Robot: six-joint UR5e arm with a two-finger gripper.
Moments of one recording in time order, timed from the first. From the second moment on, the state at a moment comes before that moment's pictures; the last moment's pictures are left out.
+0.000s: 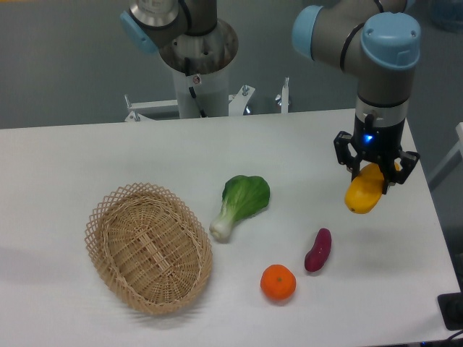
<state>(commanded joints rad) 2.72 -1.86 -1.54 -1.03 1.51 1.32</state>
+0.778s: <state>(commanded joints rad) 2.78 -1.81 -1.69 -0.98 1.51 1.56</state>
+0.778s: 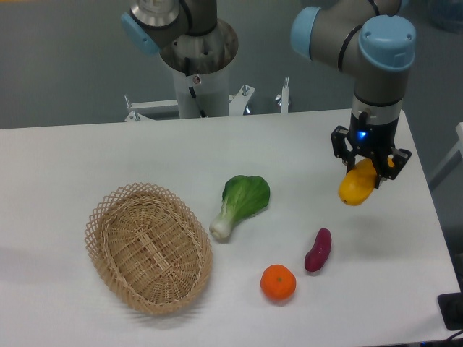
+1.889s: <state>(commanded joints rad) 2.78 -1.91 -1.91 -0.79 1.51 1.70</state>
